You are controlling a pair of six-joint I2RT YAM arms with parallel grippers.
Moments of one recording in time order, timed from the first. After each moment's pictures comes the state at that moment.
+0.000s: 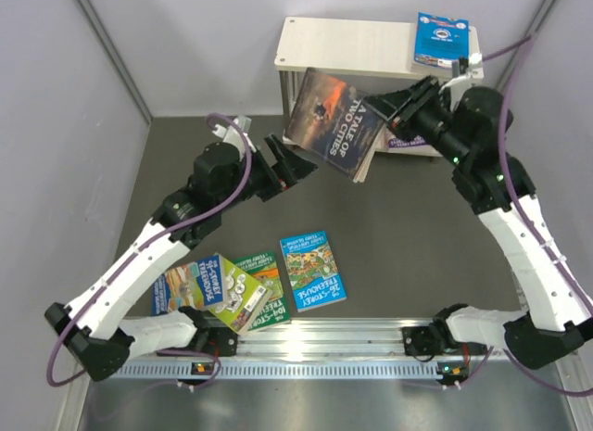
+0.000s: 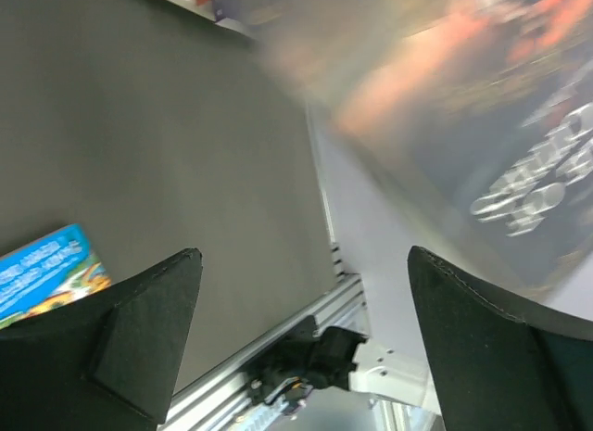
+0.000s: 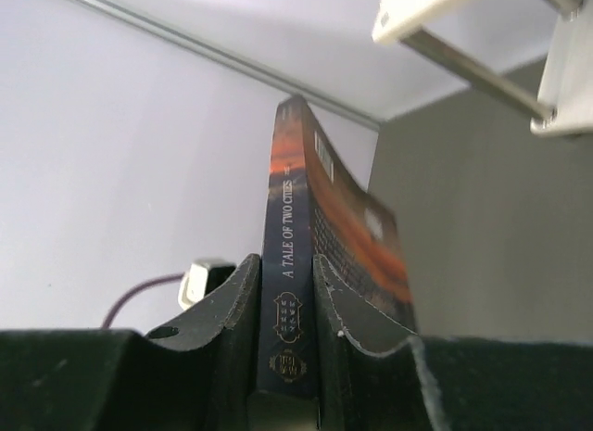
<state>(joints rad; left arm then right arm) -0.69 1.15 1.28 -0.38 0.08 -1.00 0.46 1.19 1.55 -0.37 -0.12 1.07</state>
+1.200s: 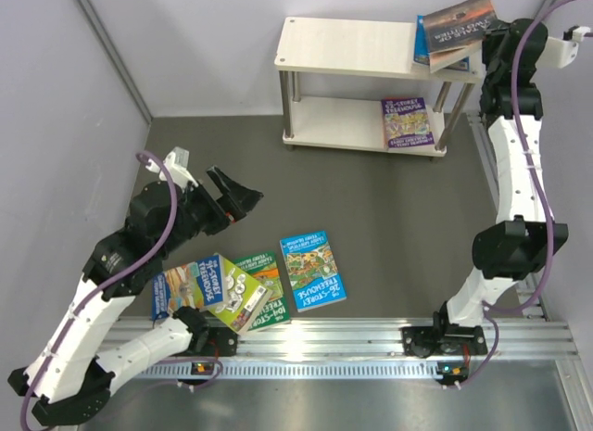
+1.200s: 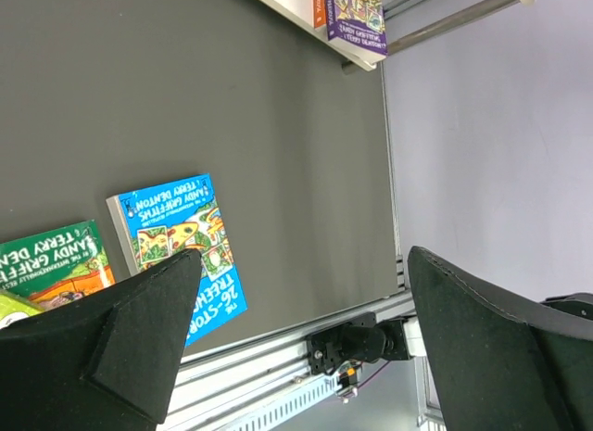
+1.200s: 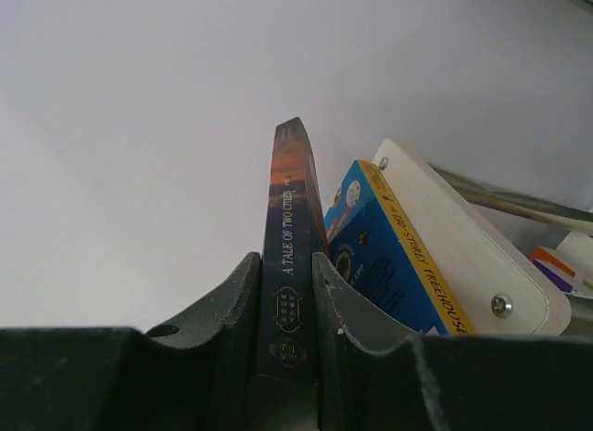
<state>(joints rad) -0.66 0.81 1.27 -0.82 -0.11 -0.94 -0.06 1.75 2.03 -0.27 0.37 1.18</state>
